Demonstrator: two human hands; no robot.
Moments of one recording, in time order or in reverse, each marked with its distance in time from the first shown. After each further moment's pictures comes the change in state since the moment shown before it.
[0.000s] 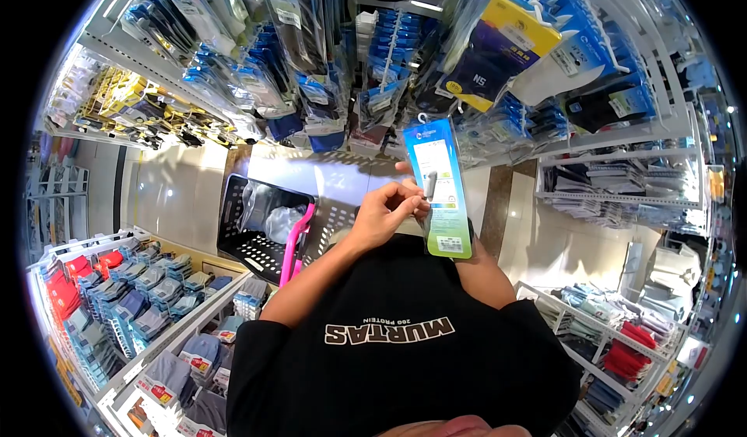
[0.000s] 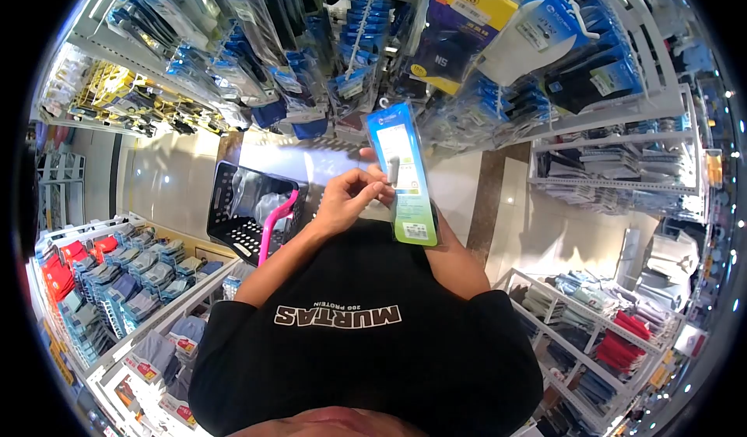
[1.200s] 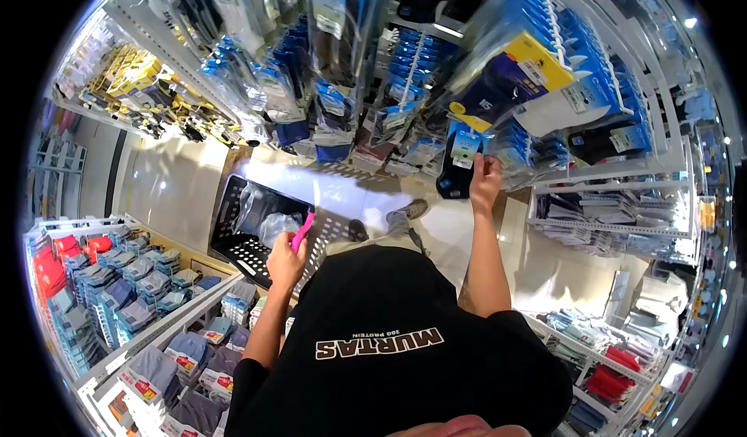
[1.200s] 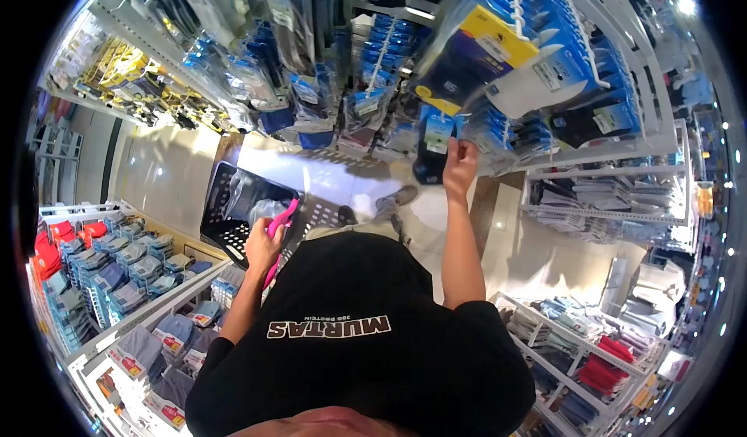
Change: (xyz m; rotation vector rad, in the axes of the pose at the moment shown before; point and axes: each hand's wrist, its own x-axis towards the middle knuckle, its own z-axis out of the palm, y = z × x) left_hand -0.138 -0.055 -0.157 1.216 0.696 -0.307; right_hand 0.021 -0.086 -0.080 -1.504 0.983 -0.809
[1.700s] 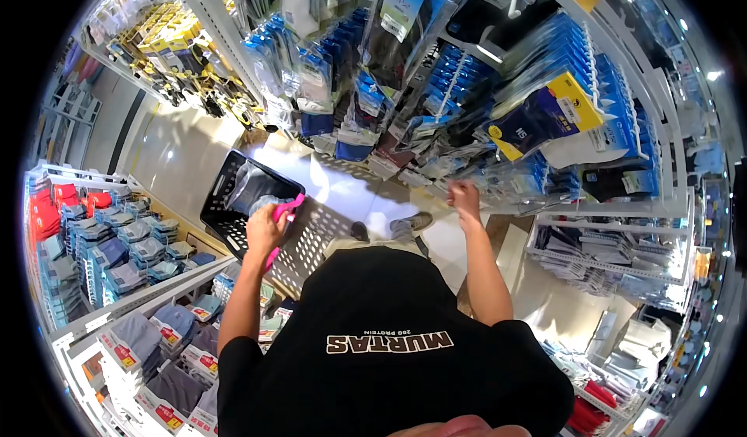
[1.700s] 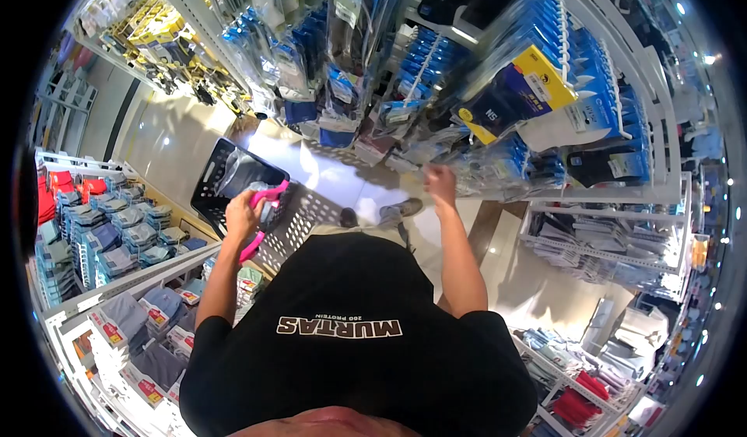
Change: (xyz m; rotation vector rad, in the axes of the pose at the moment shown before) left_hand 0.047 -0.050 -0.040 0.073 0.109 0.125; right_hand -0.026 0.049 0.051 0.107 -0.566 0.634
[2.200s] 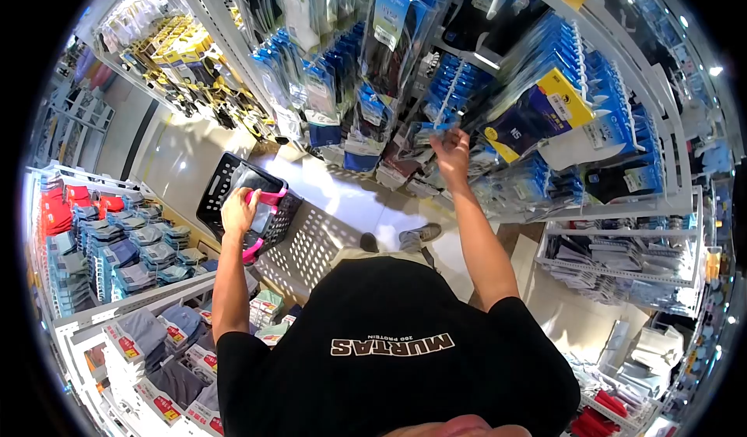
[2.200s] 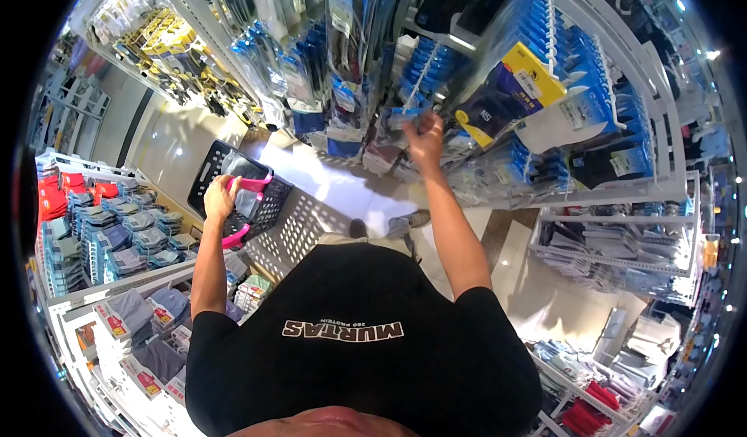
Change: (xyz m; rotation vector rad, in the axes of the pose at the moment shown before) left_hand 0.051 -0.057 -0.043 0.153 0.079 -0.111; right_hand 0.055 -0.082 0.084 -0.012 0.166 -0.663
